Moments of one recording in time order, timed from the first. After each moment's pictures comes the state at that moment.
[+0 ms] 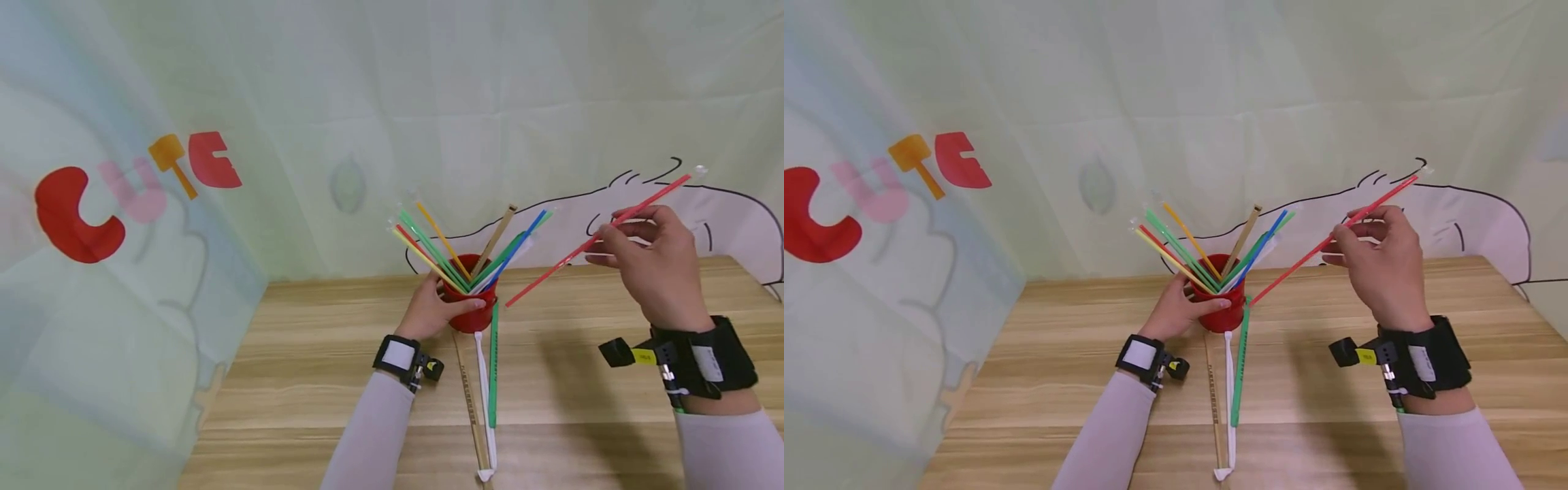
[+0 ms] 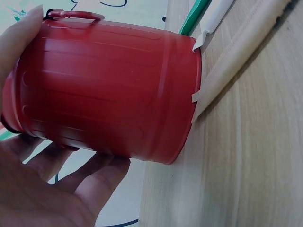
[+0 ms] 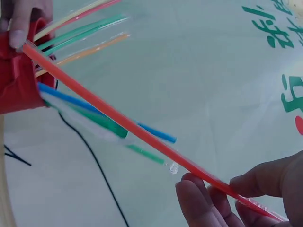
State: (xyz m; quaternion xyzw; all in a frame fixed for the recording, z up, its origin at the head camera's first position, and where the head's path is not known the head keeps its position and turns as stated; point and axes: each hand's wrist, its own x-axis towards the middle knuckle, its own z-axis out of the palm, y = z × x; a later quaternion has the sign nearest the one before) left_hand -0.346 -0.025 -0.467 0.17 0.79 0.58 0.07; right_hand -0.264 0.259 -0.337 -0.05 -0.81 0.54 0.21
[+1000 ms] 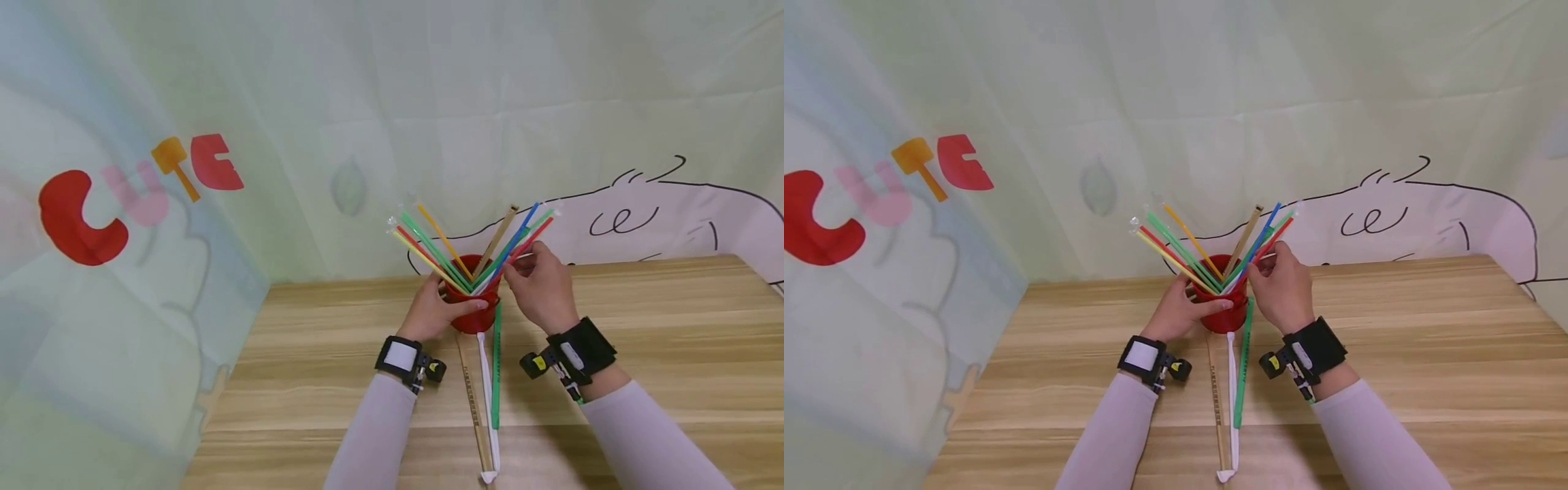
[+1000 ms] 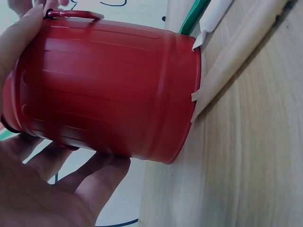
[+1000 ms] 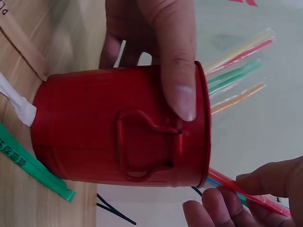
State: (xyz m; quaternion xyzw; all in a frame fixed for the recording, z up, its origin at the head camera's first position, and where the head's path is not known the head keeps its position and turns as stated) left_hand -0.349 -0.026 -0.467 0.17 0.79 0.58 0.06; right_hand -0.304 0.172 -0.396 0.01 -0.88 0.44 0.16
